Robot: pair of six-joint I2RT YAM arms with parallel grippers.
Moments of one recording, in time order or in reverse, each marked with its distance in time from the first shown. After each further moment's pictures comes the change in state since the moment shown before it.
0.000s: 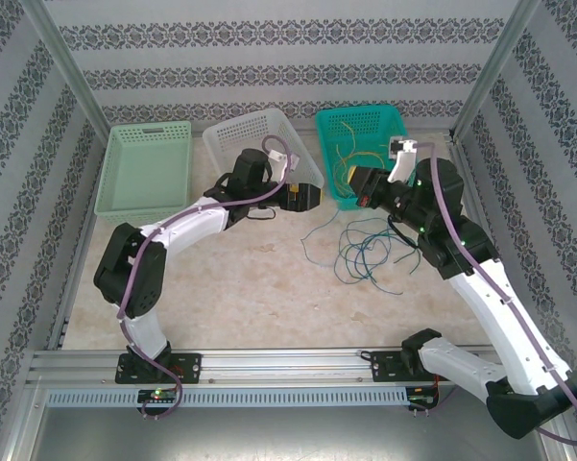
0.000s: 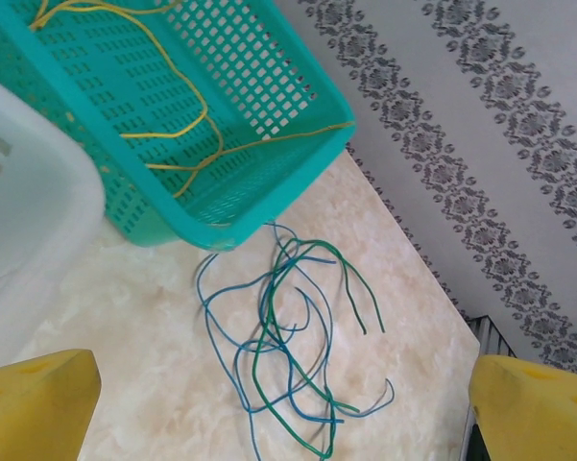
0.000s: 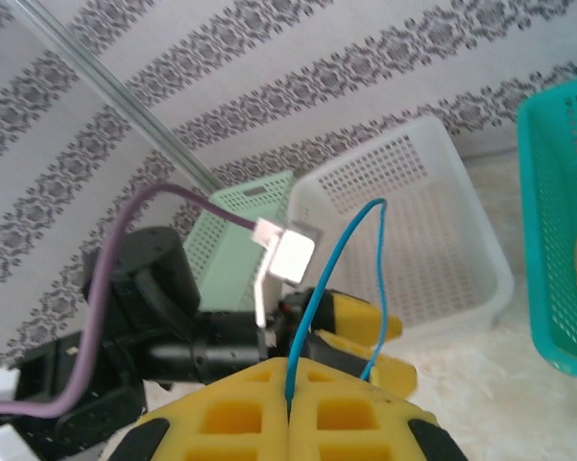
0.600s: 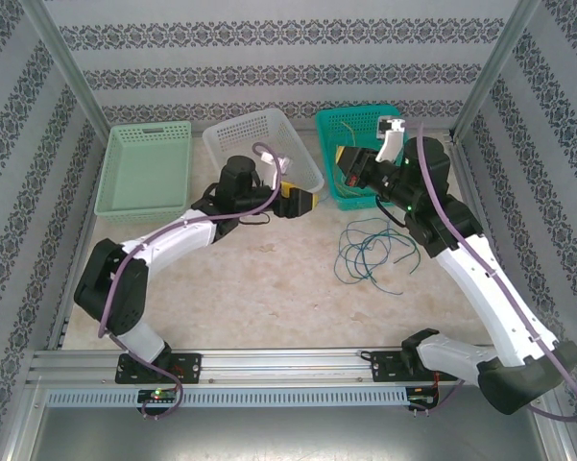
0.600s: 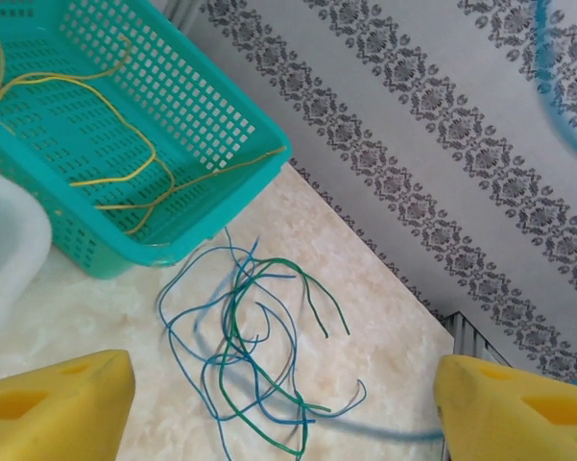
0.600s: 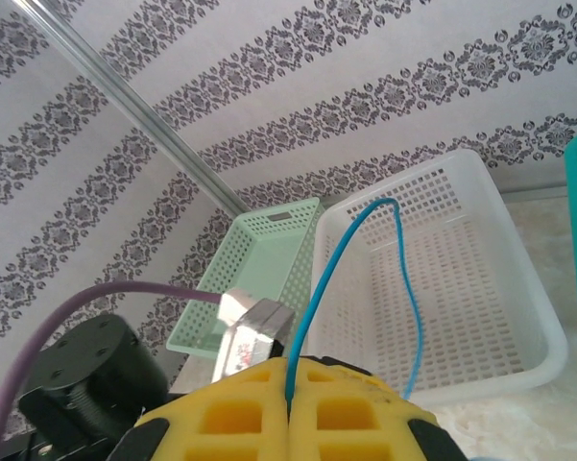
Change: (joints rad) left arm -0.001 -0.158 -0.159 0.143 0.011 0.027; right arm 0.006 0.154 0.084 0.095 -0.024 0.011
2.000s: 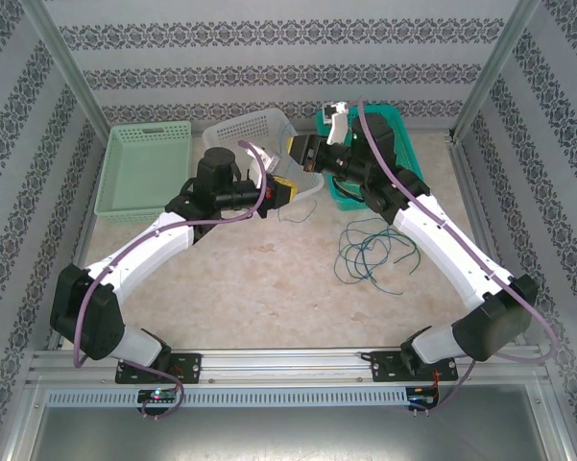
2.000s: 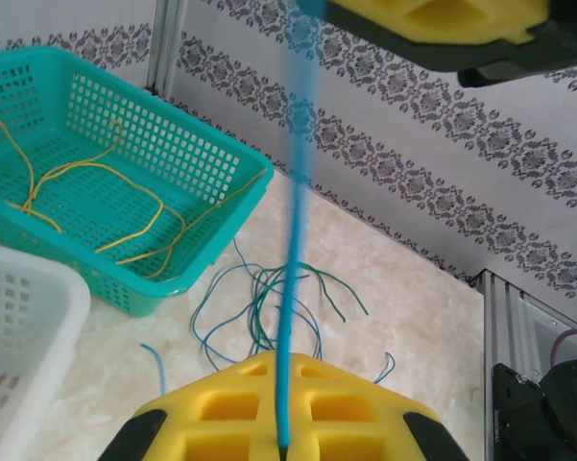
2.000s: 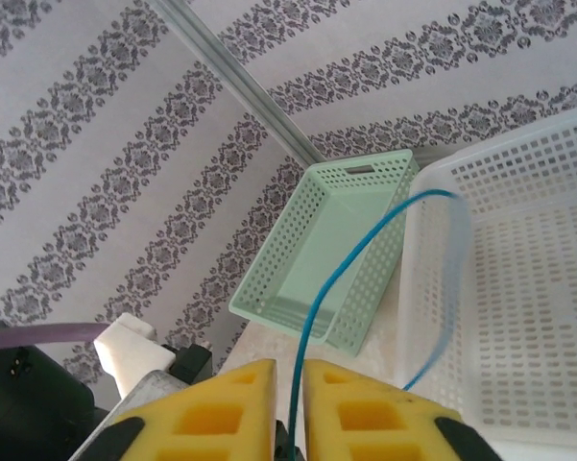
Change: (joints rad) left arm 0.037 -0.157 0.040 -0.196 0.047 0.288; right arm 0.103 0.298 0.158 0.124 -0.131 0.044
